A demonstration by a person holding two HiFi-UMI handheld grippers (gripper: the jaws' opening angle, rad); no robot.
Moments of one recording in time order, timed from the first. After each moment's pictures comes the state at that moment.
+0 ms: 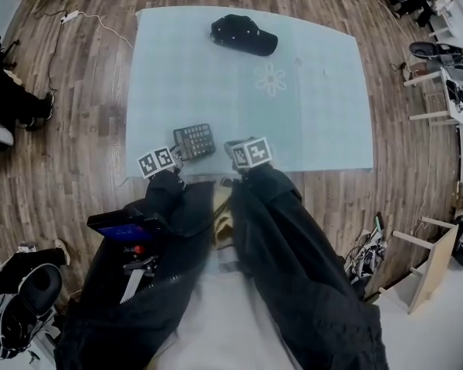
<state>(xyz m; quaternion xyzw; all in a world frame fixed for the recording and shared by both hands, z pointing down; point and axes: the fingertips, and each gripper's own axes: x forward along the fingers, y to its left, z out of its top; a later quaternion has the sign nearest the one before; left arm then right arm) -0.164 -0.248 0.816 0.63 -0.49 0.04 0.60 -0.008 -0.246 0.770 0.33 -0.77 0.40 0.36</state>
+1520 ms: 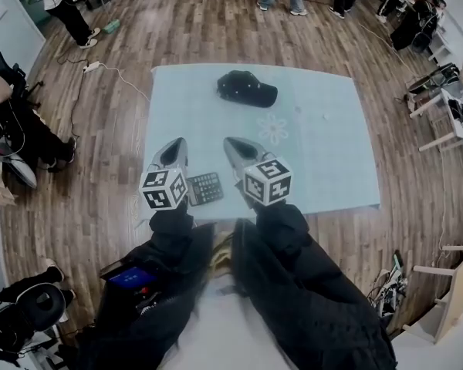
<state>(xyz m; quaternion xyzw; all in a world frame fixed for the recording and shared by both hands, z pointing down) -0.154 -0.337 0.505 0.80 -0.57 0.03 0.19 -0.043 -0.325 0.481 0.38 -0.90 0.18 0.07</state>
